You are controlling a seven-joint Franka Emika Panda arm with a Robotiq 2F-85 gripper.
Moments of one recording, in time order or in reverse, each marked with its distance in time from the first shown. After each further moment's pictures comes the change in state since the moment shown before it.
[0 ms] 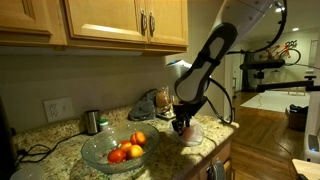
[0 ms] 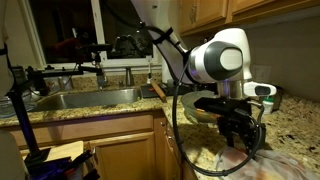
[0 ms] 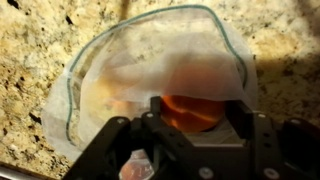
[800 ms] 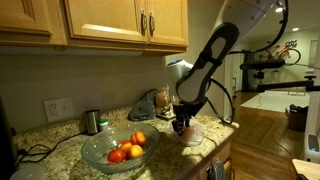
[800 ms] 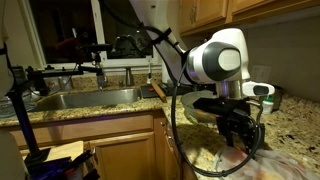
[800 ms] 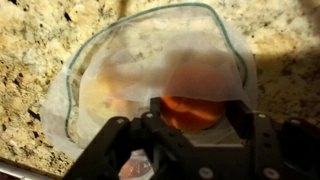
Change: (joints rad) arm 0.001 -0.008 0.000 -0.017 -0.013 0.028 0.004
